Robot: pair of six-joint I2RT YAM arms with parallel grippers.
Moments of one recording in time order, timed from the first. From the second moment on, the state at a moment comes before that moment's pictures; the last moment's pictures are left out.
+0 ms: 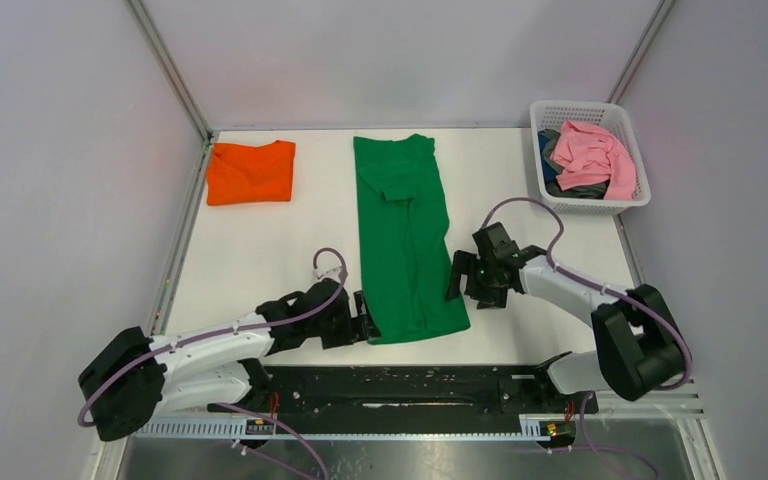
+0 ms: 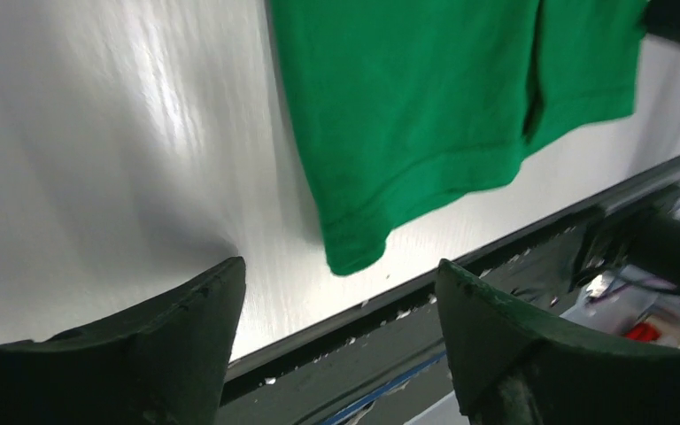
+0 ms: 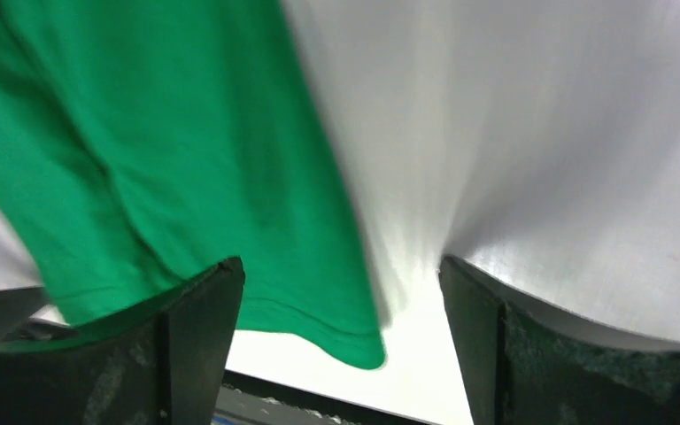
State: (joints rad) left arm -0.88 1.02 0.39 -0.25 0.05 -1.04; right arm 0.47 1.41 0.72 -0.49 -0.11 0.63
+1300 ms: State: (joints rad) left arm -1.18 0.91 0.23 -0.20 0.01 -1.24; right arm 0.79 0.91 0.30 -0.50 -0.34 0.85
